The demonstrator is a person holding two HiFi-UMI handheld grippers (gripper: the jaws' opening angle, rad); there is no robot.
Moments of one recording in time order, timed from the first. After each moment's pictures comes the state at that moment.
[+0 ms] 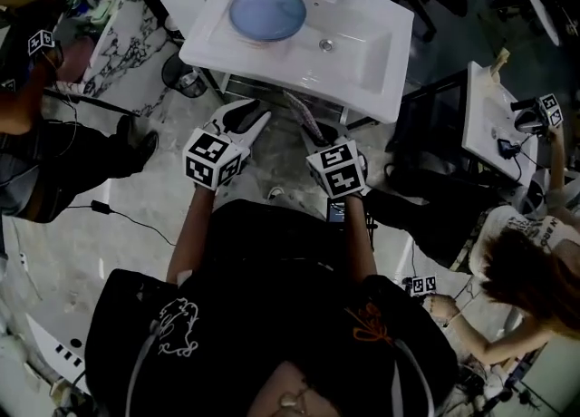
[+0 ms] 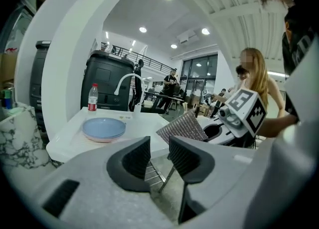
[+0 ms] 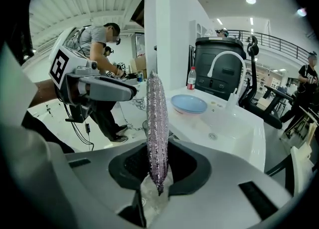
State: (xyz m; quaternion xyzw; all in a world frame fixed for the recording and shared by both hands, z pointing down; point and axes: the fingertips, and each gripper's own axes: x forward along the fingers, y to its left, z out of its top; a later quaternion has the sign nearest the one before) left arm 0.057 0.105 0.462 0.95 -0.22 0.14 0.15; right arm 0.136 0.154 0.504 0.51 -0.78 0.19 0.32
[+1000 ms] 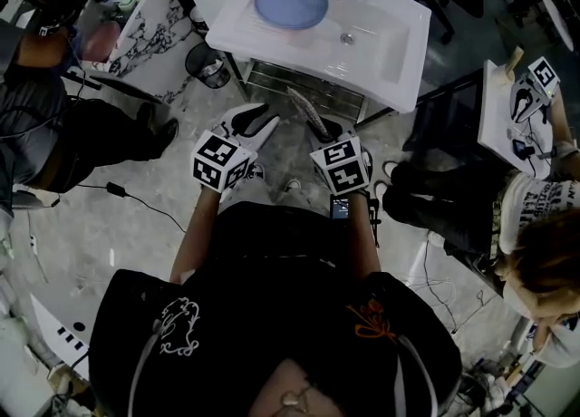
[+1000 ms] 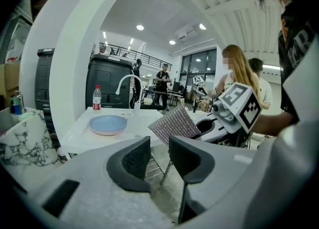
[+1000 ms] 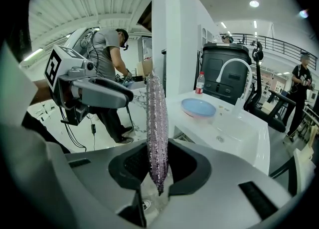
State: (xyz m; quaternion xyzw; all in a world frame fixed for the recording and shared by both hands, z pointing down) left arm 0.016 0.171 0.457 0.95 -0.22 0.16 0.13; right arm 0.089 0.196 0.497 0.50 -0.79 0.17 0.30
